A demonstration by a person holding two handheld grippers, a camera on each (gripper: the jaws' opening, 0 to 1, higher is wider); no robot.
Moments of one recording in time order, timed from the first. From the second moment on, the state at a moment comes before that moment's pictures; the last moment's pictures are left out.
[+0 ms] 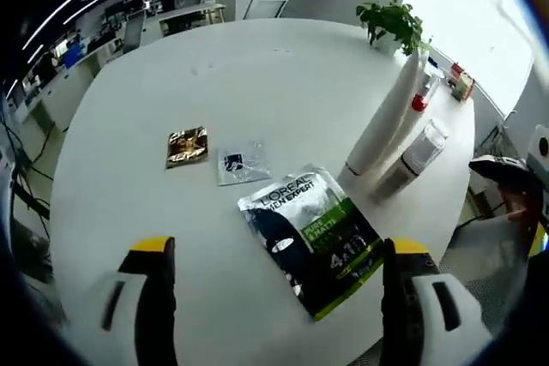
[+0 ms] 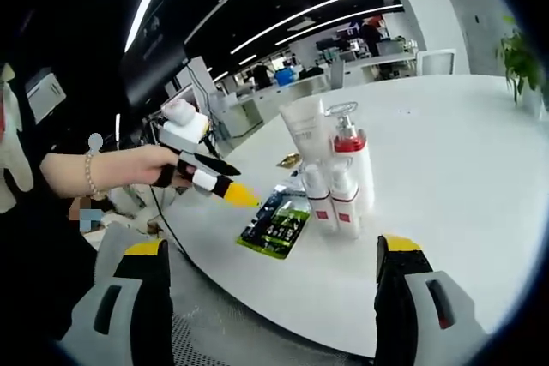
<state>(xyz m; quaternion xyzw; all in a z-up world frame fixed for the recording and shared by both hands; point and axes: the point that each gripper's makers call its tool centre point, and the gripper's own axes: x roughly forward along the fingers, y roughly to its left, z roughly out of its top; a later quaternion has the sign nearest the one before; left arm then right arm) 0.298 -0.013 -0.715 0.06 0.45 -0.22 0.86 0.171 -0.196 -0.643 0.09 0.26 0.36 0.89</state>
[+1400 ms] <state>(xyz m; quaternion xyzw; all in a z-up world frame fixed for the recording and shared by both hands) 0.385 -0.030 -0.760 0.04 0.48 -0.16 0.86 0.177 -0.204 -0.645 0.12 0.27 0.32 0.90</state>
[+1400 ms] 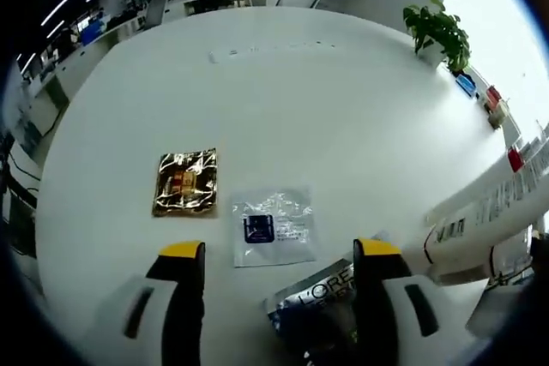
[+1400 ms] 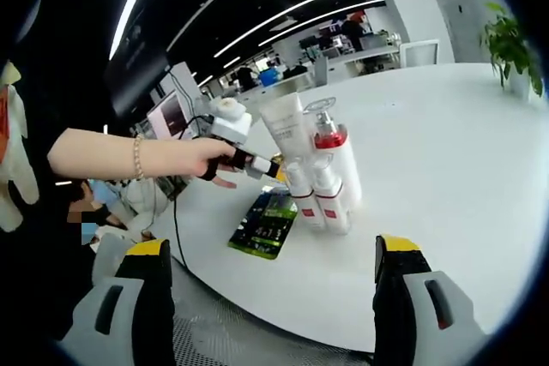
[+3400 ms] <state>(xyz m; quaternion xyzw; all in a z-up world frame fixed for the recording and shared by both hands) 0.353 -0.014 -0.712 0.07 0.36 -0.19 0.91 0.175 -0.200 -0.641 0.11 0.26 0.34 0.90</state>
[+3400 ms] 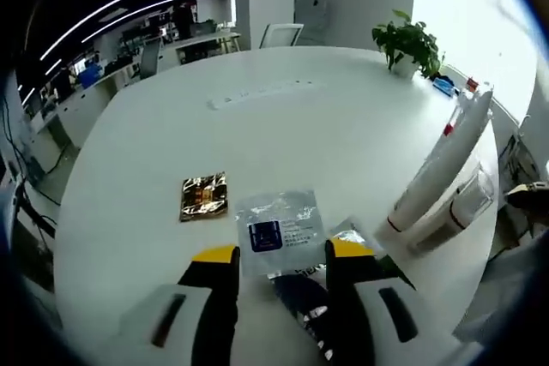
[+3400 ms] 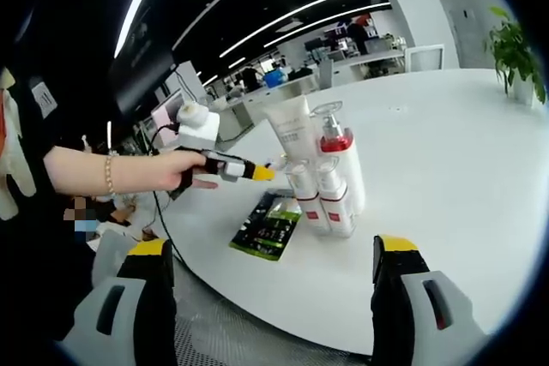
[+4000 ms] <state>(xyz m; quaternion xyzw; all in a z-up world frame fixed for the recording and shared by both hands) 0.308 -0.022 -0.670 0.07 0.32 -0.21 0.92 0.176 -0.201 -0.639 0.11 0.25 0.35 0.90</state>
